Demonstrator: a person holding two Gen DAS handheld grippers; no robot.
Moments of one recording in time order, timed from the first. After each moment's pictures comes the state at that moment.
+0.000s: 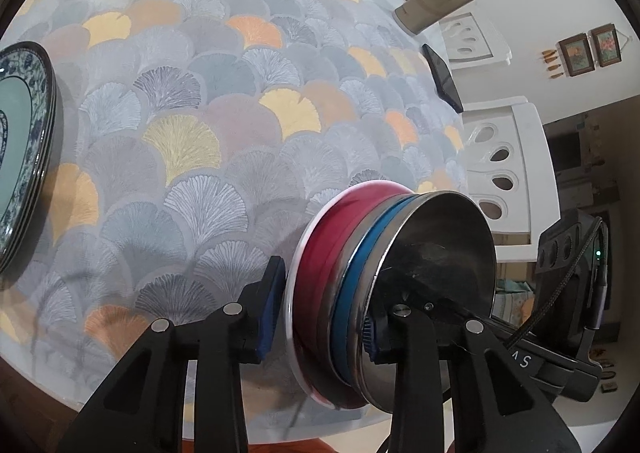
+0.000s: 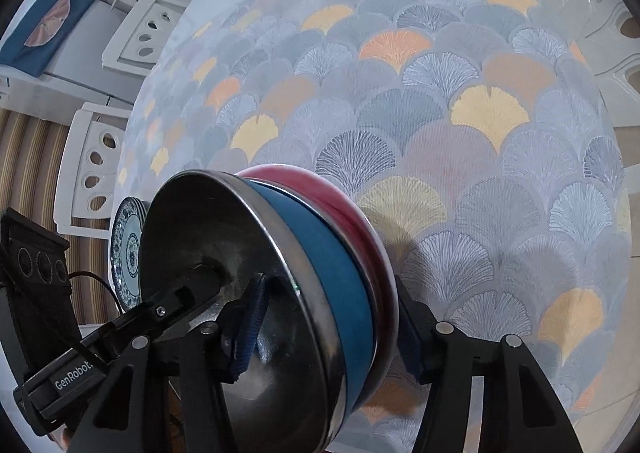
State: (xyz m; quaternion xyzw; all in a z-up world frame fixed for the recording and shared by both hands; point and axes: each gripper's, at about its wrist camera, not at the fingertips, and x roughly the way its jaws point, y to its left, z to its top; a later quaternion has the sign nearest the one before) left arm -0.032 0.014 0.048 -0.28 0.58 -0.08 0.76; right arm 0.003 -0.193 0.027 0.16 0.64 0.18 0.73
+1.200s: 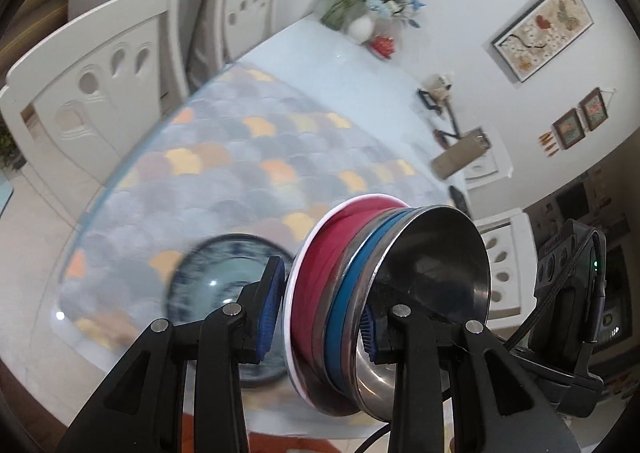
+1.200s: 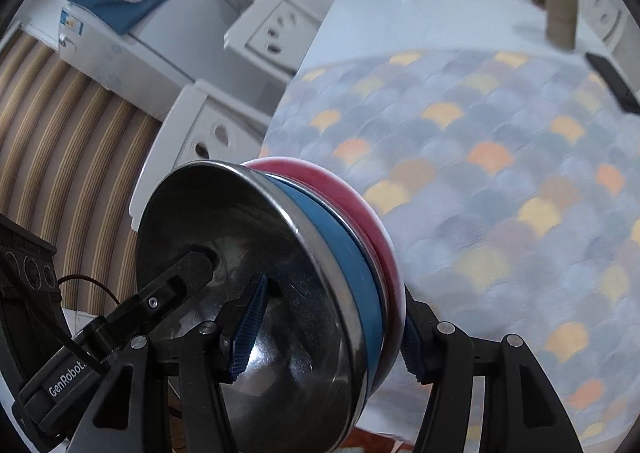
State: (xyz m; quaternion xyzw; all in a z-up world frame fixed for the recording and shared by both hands) left arm -0.067 0.263 0.178 -0.27 0.46 -0.01 0.85; right arm -0.004 0.069 0.149 0.14 0.57 0.25 0.77
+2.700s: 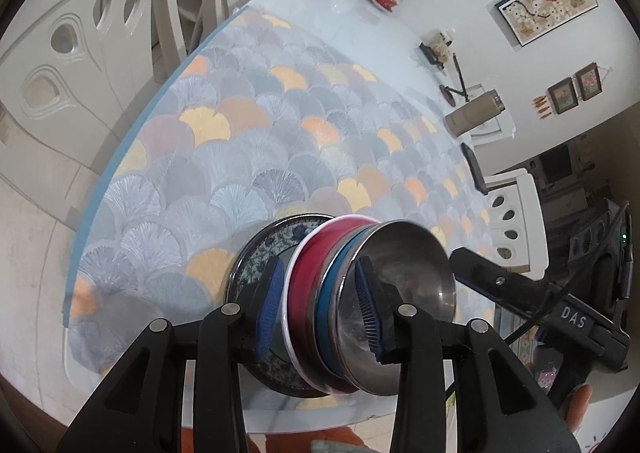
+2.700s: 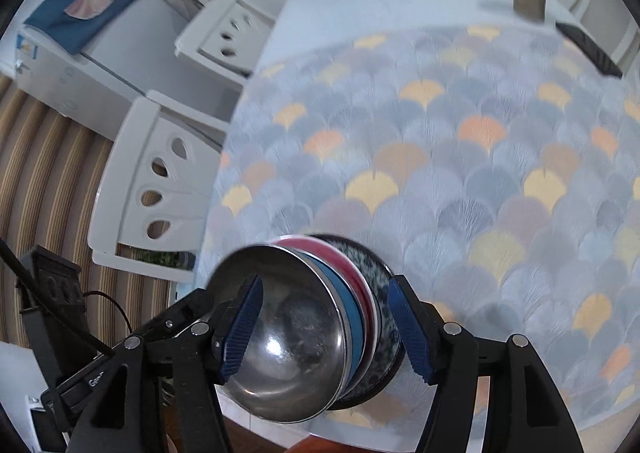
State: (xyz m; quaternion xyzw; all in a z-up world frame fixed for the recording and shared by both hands) left arm -0.044 0.330 0.104 -0.27 0.52 -0.09 0.81; right arm 0.003 0.088 0.121 0.16 0.57 0.17 0.79
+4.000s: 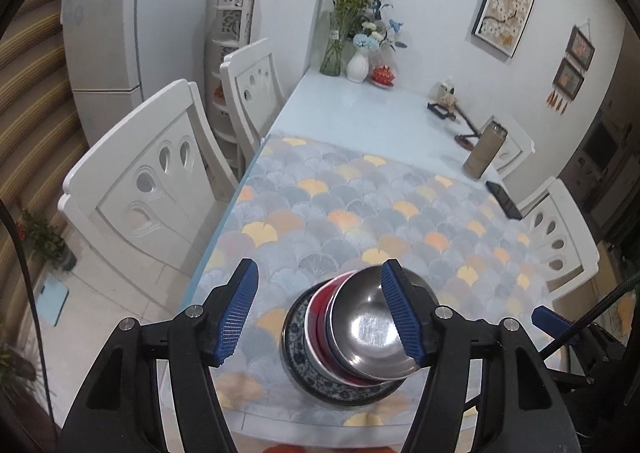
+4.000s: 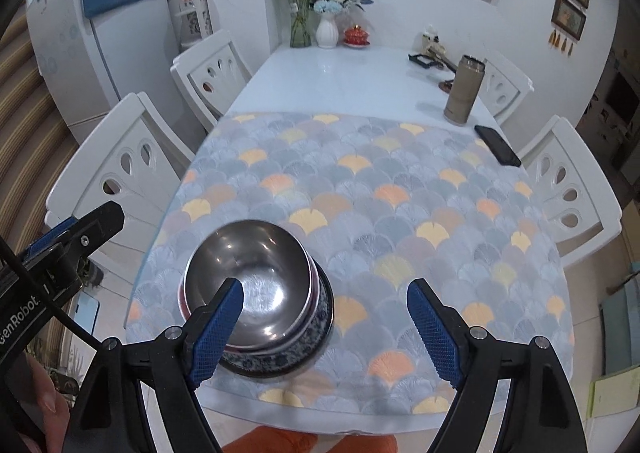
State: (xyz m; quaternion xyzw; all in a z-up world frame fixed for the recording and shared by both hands) left arm -0.105 0.291 0.210 -0.10 0.39 0.02 0.91; right arm -0.096 0.115 0.191 -0.01 0.47 0.04 0.88
